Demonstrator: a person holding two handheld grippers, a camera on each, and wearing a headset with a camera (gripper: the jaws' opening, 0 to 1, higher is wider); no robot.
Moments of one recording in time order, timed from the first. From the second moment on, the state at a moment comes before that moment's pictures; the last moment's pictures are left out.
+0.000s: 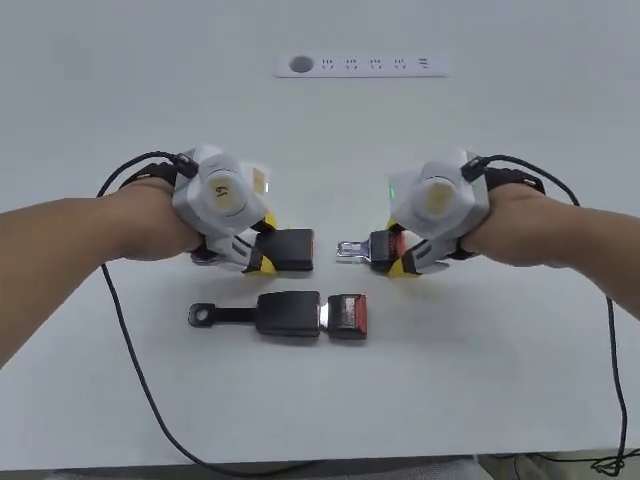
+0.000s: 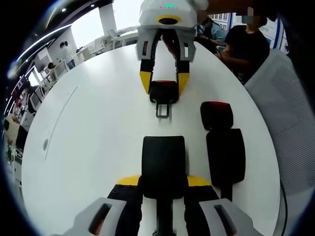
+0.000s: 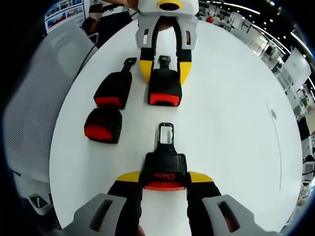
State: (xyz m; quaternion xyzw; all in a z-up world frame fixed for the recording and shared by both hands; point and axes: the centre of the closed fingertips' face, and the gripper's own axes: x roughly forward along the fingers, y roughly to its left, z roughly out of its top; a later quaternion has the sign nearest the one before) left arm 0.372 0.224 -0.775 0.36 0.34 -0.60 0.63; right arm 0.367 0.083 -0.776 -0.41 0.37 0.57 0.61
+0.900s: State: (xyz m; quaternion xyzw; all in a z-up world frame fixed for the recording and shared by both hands) left arm 0.371 0.229 -0.775 0.37 0.36 -0.57 0.63; right arm 0.374 0.031 -0.774 -0.41 0.40 0.52 0.63
